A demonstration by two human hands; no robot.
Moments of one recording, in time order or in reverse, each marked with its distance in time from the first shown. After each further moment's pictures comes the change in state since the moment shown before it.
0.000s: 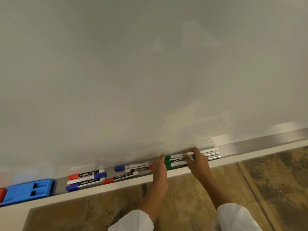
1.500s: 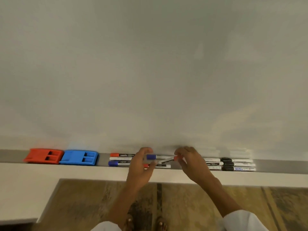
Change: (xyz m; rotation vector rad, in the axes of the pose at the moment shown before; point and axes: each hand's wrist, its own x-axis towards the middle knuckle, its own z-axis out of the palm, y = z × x) left_hand -0.057 0.066 -0.199 0.656 0.064 0.767; right_hand -0.057 -0.142 0.059 -0.386 -0.258 -0.641
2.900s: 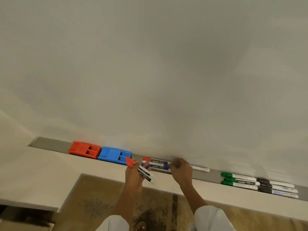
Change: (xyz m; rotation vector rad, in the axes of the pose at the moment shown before) left_hand 0.005 -0.108 -0.096 -1.163 0.420 -0.611; right_hand 0.053 -0.116 0.125 0.500 0.013 0.591
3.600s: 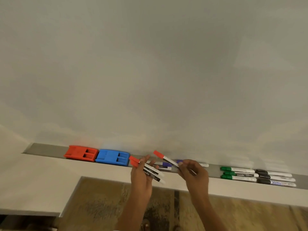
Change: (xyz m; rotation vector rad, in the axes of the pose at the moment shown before) left_hand -0.051 0.002 0.037 -0.112 -0.078 -0.009; right_hand -0.059 -0.001 -0.045 0.706 0.155 -0.044
